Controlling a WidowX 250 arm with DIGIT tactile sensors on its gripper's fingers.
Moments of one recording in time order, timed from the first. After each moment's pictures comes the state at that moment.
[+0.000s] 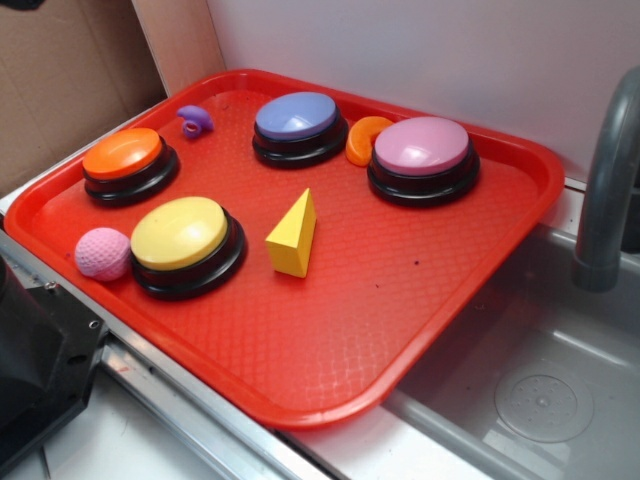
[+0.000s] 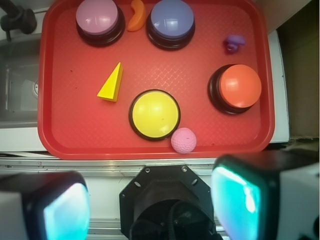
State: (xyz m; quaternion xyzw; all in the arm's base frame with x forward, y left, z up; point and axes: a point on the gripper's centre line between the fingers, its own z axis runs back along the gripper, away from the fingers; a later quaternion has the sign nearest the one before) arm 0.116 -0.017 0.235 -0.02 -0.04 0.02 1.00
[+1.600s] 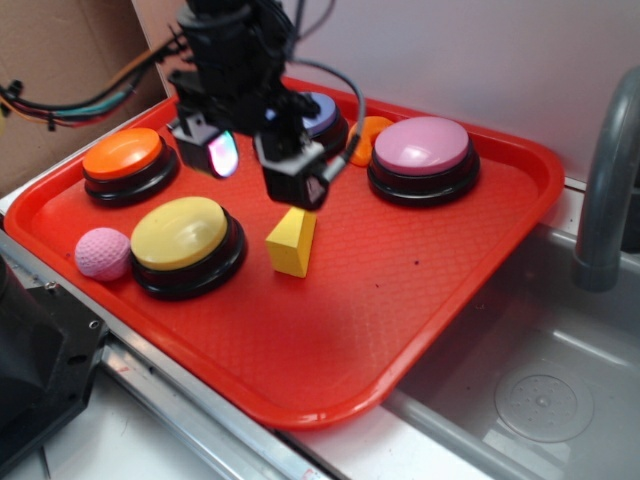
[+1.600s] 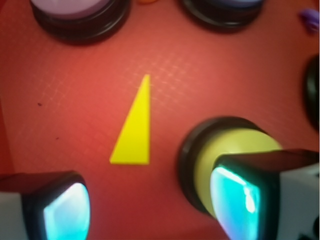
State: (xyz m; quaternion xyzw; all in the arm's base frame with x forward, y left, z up) arm 0.204 -0.073 0.078 -0.01 0.01 0.09 1.00
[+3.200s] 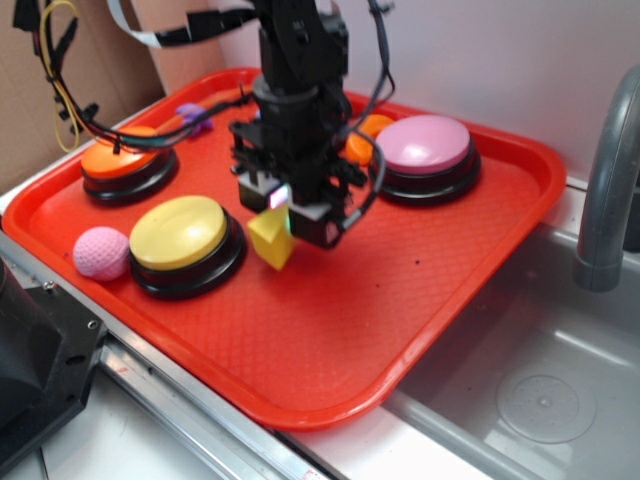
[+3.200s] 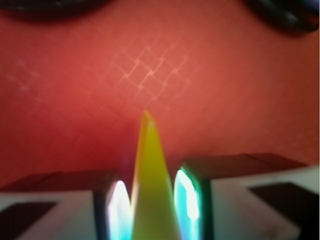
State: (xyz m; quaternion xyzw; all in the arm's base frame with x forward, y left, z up) arm 0.230 -0.061 0.050 0.04 0.02 0.08 1.00
